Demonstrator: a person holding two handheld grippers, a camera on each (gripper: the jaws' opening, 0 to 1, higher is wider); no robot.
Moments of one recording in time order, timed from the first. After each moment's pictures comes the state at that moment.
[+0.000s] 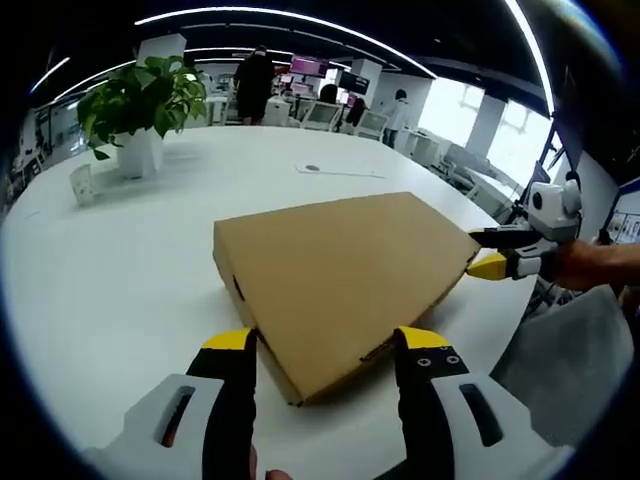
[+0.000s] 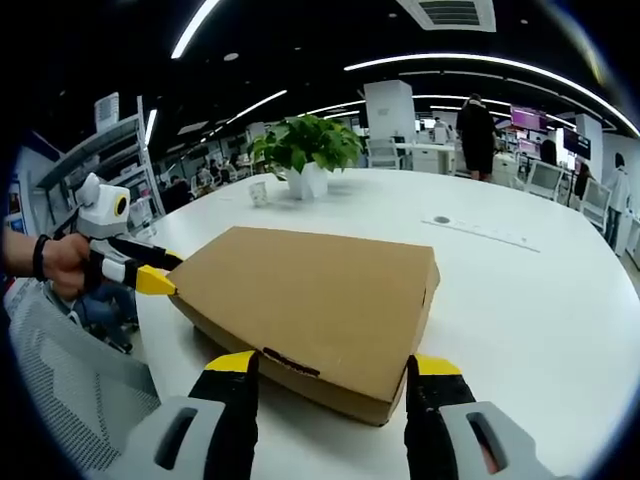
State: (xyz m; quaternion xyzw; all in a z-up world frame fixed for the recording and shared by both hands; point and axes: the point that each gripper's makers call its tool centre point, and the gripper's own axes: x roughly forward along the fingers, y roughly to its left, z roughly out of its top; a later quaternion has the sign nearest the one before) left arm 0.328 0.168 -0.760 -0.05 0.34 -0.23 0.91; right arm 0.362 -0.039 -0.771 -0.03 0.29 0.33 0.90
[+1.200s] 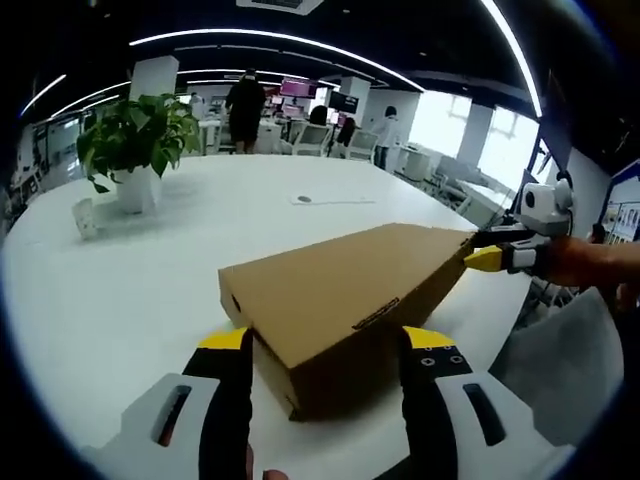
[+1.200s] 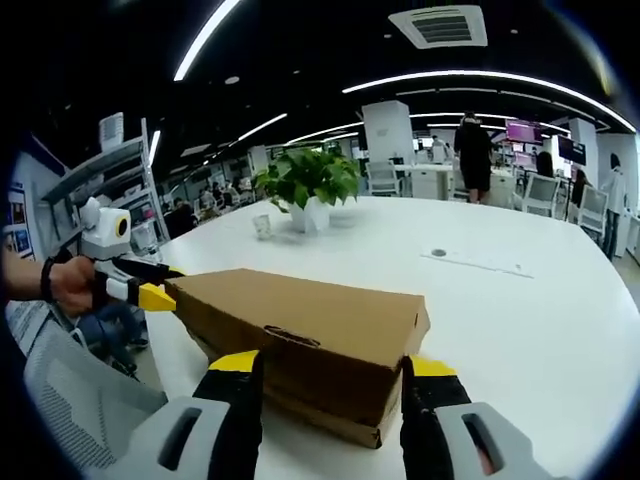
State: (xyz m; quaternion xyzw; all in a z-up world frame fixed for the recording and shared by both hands) left arm 0.330 0.168 -0.713 -0.03 0.29 -0.25 0.92; right arm 0.367 -0.042 -0.717 0.00 0.24 0.34 0.91
